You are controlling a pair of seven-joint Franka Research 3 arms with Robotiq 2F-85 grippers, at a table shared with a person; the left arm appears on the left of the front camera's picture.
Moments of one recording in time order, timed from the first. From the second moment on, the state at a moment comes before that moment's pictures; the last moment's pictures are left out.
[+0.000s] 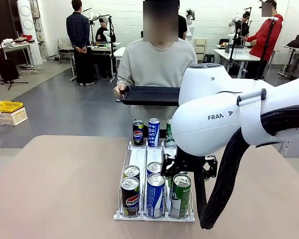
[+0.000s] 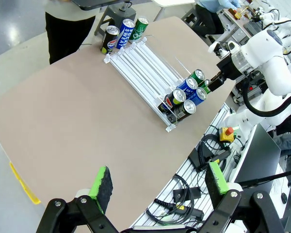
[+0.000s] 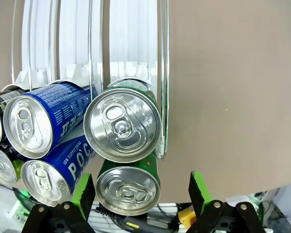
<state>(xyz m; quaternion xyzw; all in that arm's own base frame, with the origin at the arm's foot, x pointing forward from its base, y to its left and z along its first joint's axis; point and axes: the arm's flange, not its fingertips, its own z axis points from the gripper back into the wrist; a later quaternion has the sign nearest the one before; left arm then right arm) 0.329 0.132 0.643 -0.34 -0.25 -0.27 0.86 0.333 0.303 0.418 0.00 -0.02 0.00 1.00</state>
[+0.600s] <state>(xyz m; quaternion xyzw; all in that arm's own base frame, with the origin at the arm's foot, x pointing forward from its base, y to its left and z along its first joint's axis) 0.329 0.132 0.643 -0.34 -0.25 -0.27 0.86 0.336 0.303 0.418 0.01 -0.02 0.03 1.00</state>
